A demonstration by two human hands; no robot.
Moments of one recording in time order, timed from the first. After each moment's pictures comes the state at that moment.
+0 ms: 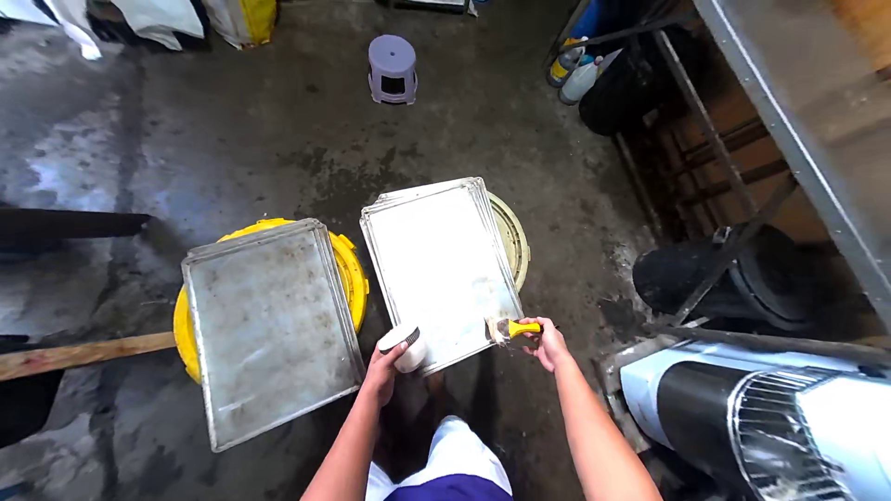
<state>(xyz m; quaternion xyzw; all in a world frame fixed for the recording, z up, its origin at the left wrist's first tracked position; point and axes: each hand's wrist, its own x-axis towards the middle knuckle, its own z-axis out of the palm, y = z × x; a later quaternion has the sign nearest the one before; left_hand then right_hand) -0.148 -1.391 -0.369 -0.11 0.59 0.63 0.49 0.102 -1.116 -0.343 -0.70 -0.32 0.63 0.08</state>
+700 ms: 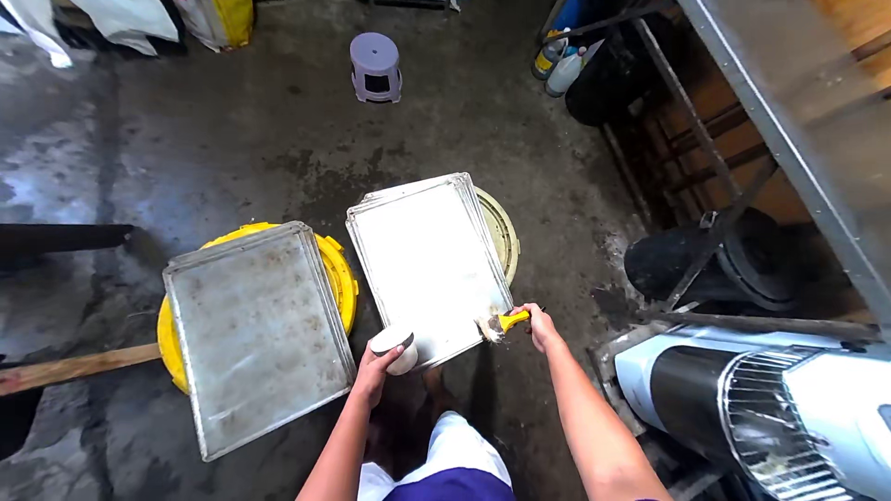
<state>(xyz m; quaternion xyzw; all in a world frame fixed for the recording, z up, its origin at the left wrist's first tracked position) -0.147 -1.393 -0.370 -0.06 0.63 0.59 0.50 0.100 -1.094 -0.354 -0.69 -0.42 0.59 0.04</state>
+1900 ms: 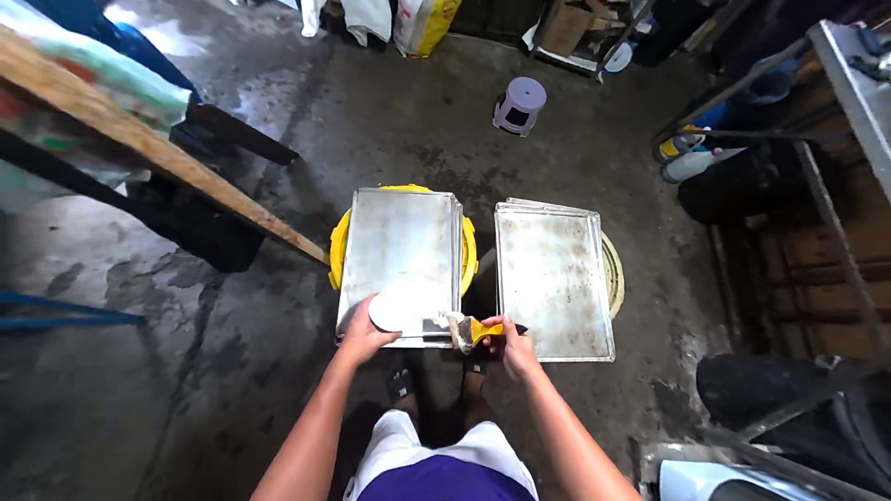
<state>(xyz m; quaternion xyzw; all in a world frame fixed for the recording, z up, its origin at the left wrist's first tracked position) -0.297 -1.671 -0.319 0.15 0.82 0.48 0.27 -0.114 -1.396 -0.257 -0.38 -0.59 0.71 0.02</state>
